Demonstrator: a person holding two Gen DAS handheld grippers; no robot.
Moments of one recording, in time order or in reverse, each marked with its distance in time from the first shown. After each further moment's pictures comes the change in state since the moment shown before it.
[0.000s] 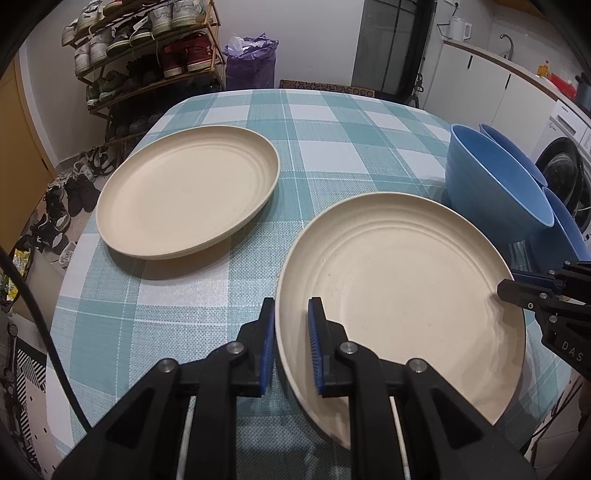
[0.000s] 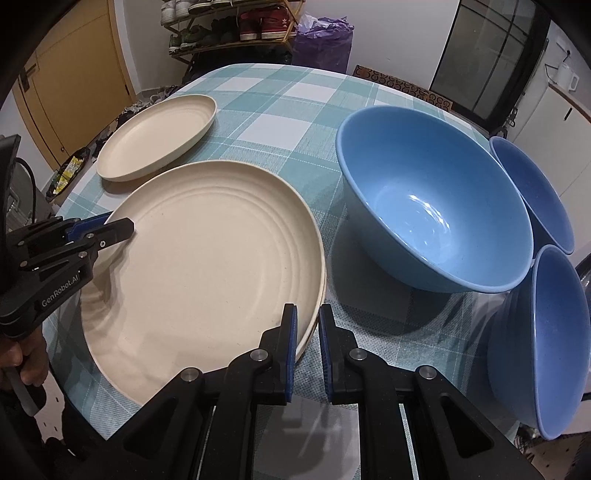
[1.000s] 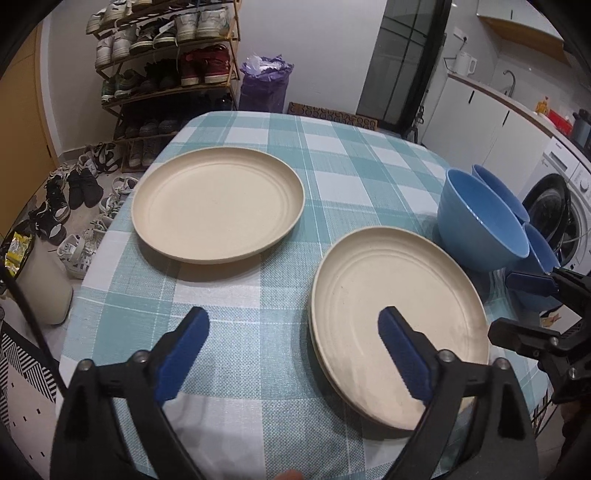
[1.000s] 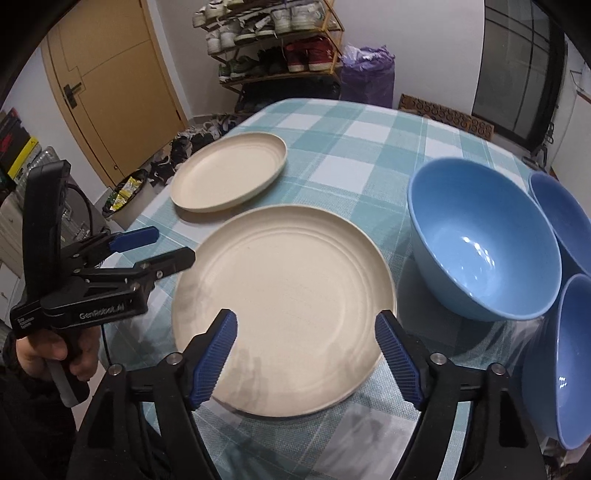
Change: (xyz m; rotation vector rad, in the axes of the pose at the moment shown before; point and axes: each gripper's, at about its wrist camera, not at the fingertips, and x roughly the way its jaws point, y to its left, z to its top) left arm -0.041 0.033 -0.006 -0.089 -0.094 -0.055; right arm -0.043 0.025 0.011 -0.038 -0.141 0.221
